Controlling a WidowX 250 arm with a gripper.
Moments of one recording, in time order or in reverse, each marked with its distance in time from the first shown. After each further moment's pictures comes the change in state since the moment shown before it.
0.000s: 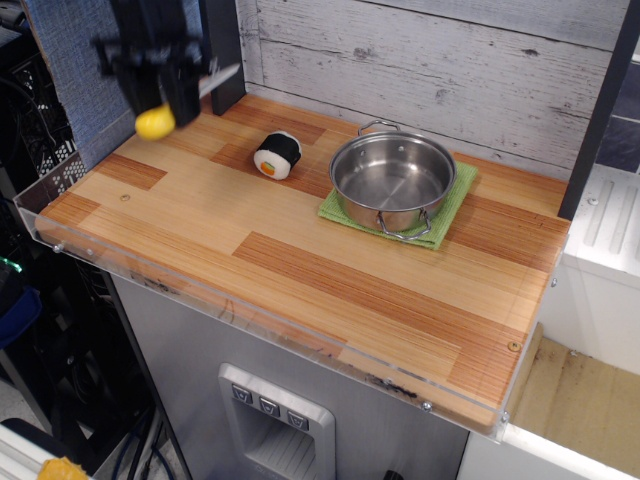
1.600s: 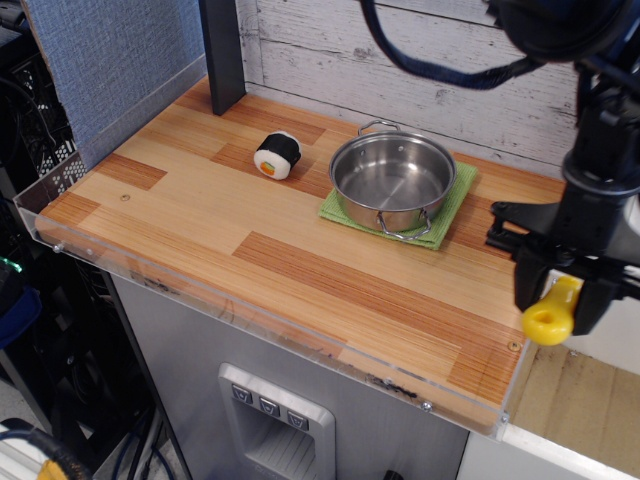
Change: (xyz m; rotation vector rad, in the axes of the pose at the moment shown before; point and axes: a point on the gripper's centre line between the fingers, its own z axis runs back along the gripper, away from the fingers) arm -0.043 -0.284 -0.108 0.119 -0.068 -0.196
